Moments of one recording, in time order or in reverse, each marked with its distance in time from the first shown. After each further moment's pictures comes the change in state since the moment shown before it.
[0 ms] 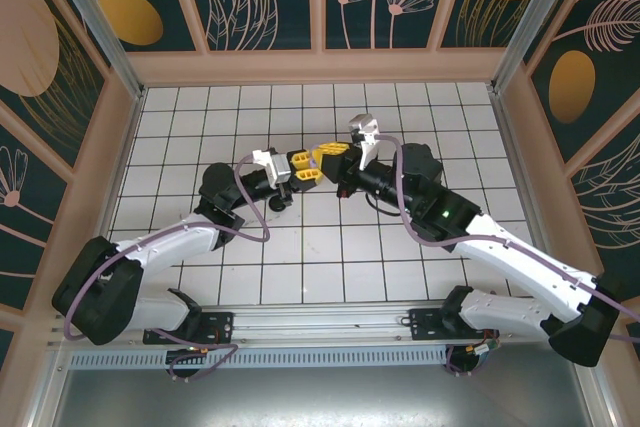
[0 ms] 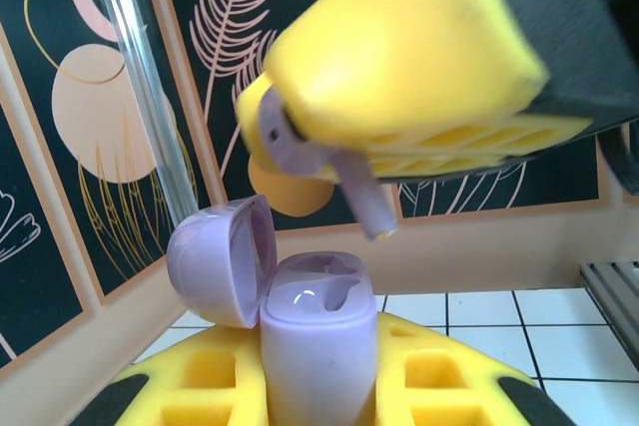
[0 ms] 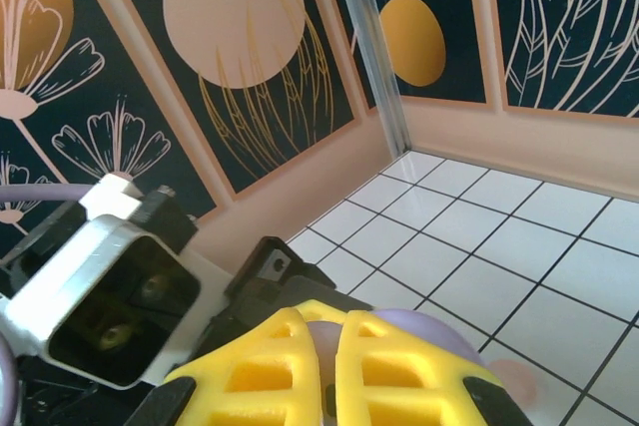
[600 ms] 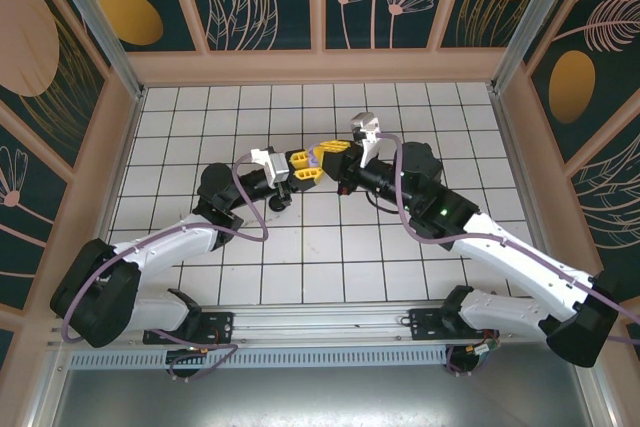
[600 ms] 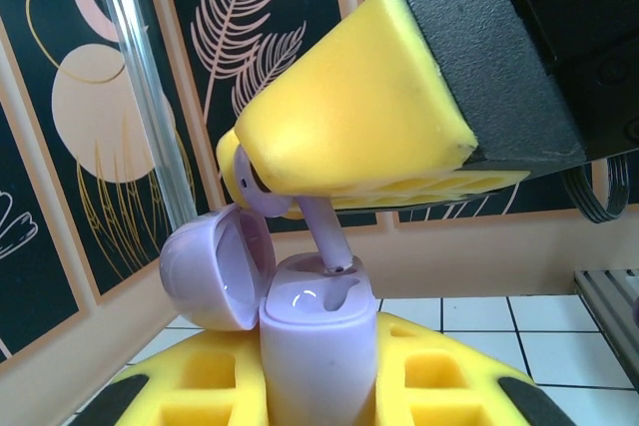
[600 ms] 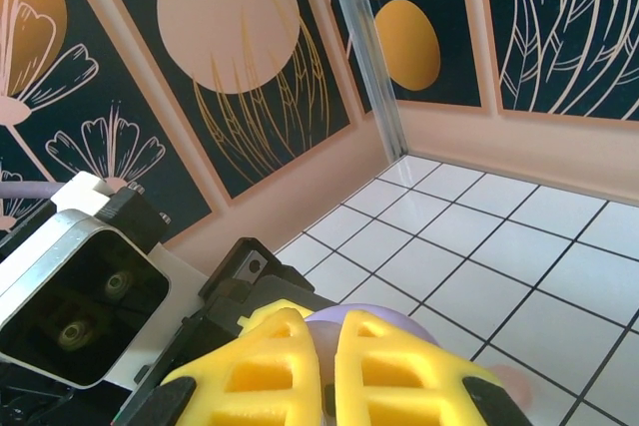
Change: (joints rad) left arm 0.000 -0.013 0.000 -0.012 -0.003 -0.023; right arm -0.027 0.011 -0.016 0.037 -0.026 0.004
